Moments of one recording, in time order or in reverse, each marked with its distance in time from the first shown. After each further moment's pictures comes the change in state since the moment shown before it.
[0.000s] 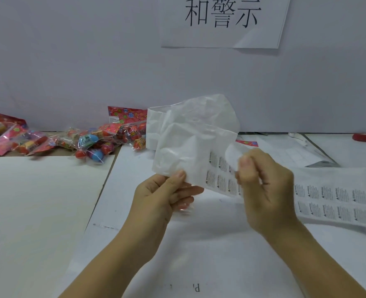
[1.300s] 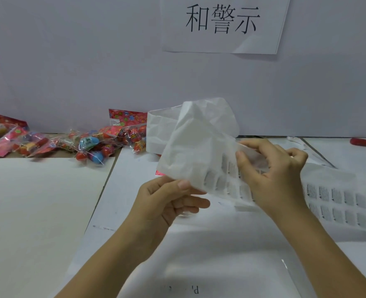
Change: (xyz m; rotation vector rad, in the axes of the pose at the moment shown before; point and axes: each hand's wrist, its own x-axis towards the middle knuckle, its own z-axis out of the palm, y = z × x) left_hand -0.003 0.009 -0.002 -0.048 -0.231 0.026; right_hand 0.016 0.026 -0.009 -0.334 0.016 0.085
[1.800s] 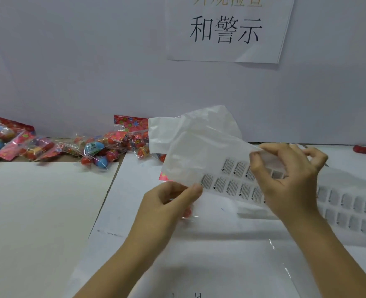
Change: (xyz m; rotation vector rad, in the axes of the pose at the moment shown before) left_hand 0.001 -0.009 -0.001 0.386 0.233 -0.024; right_hand 0.009 0.012 -0.005 -0.028 0.181 -0.182
